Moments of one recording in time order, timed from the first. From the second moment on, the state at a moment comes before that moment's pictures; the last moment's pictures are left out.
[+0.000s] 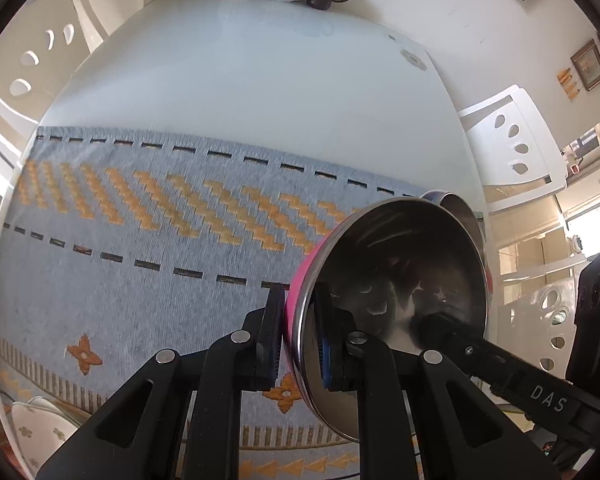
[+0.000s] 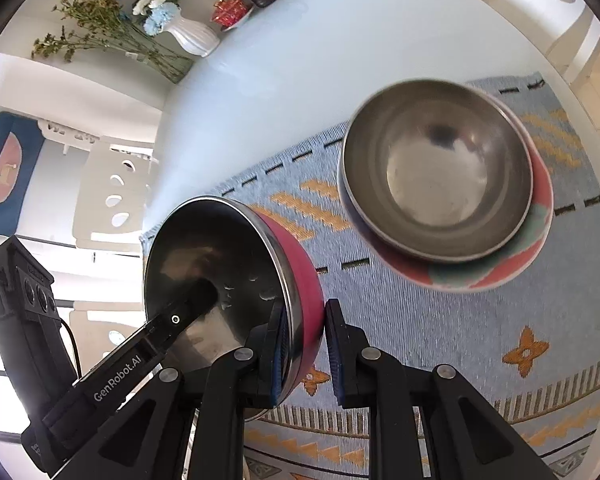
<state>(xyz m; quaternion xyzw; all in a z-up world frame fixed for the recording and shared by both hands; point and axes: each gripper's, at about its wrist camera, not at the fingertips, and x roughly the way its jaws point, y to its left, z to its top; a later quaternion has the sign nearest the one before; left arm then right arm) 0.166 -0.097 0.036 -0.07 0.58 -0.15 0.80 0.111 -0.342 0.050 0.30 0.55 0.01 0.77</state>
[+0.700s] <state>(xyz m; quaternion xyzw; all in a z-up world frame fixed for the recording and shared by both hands) 0.168 -0.153 0.068 -0.08 0.56 -0.17 0.81 0.094 -0.389 0.093 0.30 0.53 0.01 0.80</state>
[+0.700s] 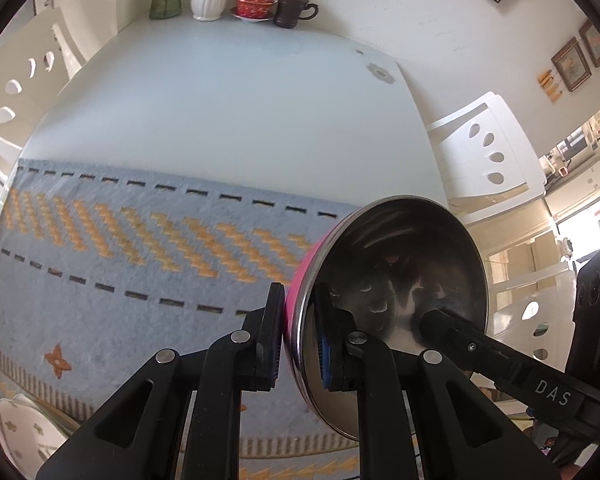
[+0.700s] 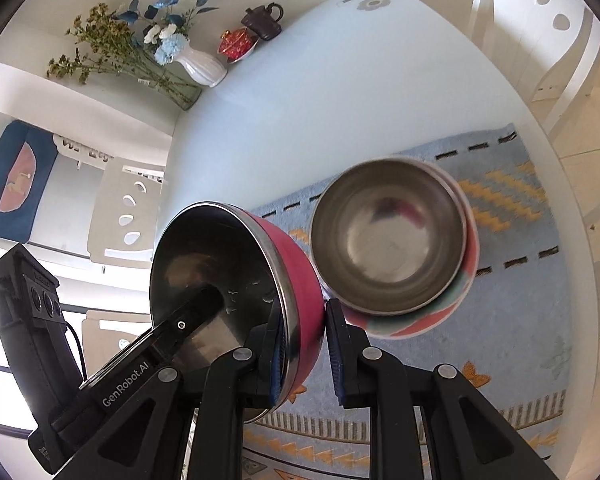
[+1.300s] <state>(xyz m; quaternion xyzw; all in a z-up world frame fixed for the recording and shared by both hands) 0.186 -0.214 0.050 -0.06 0.56 -0.21 0.80 0.100 -0.438 0.096 0.29 0.52 -0.03 0.80</state>
